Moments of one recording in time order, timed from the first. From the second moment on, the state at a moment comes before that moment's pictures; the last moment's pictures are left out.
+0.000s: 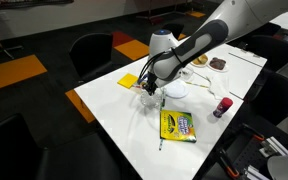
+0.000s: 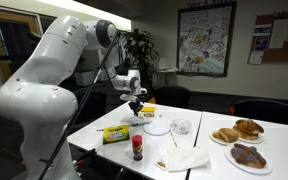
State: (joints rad) arm 0.23 0.67 0.02 -1.85 -0.03 2.56 0.25
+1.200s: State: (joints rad) arm 0.21 0.36 -0.22 -2.07 -0.16 2.56 0.60
